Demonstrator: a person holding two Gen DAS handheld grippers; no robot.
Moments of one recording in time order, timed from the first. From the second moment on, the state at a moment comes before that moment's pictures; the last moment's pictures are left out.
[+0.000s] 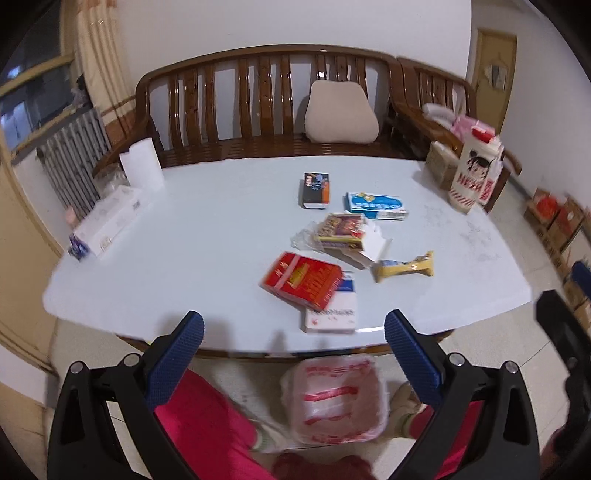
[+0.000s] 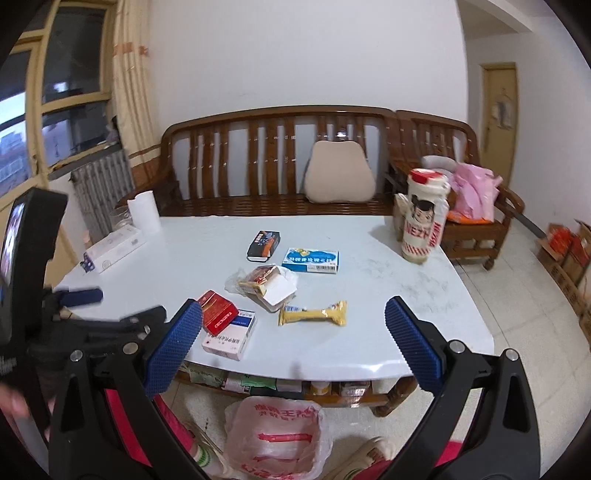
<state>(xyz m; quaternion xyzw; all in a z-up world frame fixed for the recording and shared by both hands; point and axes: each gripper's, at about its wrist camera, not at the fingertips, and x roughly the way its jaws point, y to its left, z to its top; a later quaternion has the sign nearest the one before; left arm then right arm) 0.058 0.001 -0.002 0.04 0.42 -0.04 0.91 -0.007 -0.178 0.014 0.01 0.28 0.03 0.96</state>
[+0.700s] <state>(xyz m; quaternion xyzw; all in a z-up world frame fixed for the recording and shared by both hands) 0.216 -0.039 0.044 0.13 0.50 -0.14 0.84 0.153 -0.204 0.060 -0.19 0.36 0.18 0.89</state>
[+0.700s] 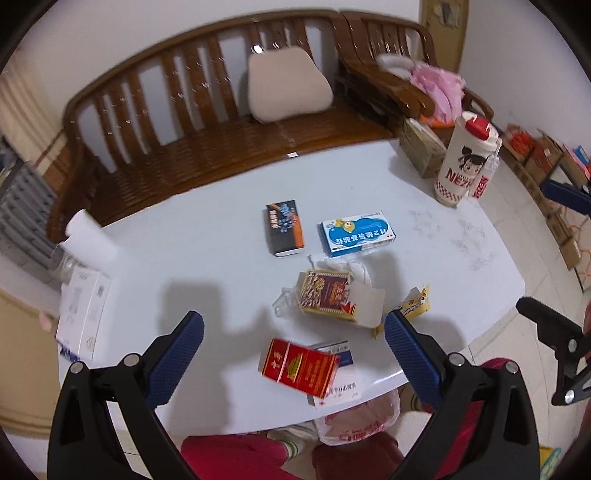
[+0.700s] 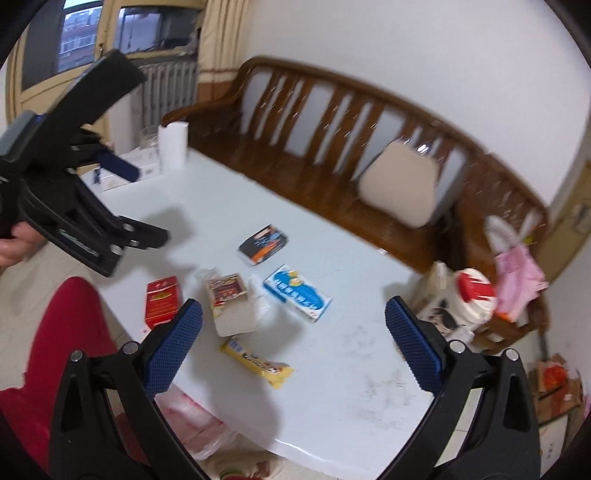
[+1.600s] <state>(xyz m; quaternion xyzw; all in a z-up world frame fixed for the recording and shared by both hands) 0.405 -0.074 -0.076 0.13 0.65 -0.12 0.74 0.312 -0.189 -0.033 -0.29 0.49 0.34 0.75</state>
